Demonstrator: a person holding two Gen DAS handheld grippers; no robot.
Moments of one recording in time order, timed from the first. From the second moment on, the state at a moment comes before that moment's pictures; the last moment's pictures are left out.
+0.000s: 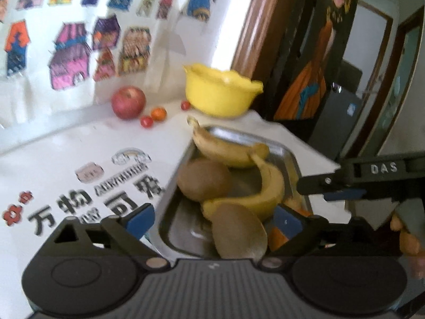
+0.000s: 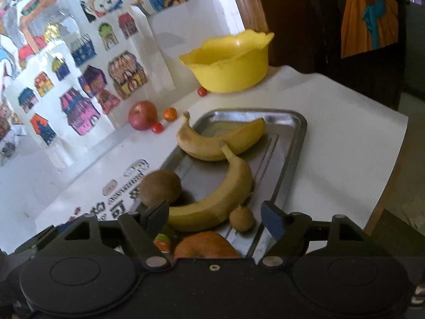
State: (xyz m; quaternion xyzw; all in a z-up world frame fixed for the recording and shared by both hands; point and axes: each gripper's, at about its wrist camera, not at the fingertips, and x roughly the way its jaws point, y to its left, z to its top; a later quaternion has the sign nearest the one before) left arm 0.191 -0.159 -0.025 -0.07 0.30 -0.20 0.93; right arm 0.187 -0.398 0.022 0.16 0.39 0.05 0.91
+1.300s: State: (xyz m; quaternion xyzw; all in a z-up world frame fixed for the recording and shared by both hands) left arm 0.244 -0.041 0.128 0.04 0.09 -0.01 0.99; right arm 0.301 -0.311 0.140 -0.03 0.20 0.20 0.96
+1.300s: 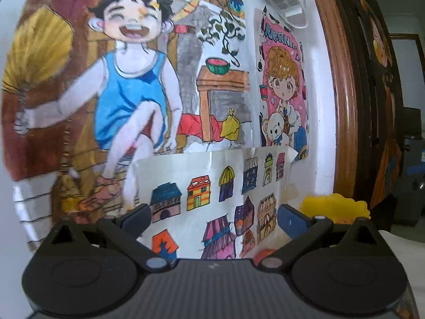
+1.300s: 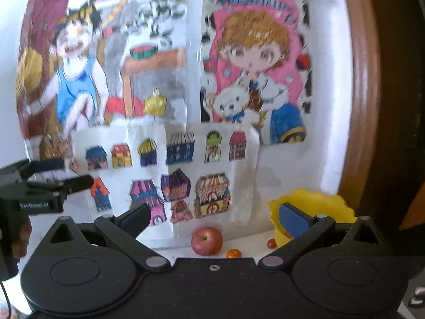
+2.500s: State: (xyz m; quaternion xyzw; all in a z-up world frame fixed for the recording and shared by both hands) left arm 0.404 -0.086 -0.042 0.05 0.23 -0.11 0.97; right arm 0.503 -0.270 -0.060 -0.19 0.35 0.29 0.87
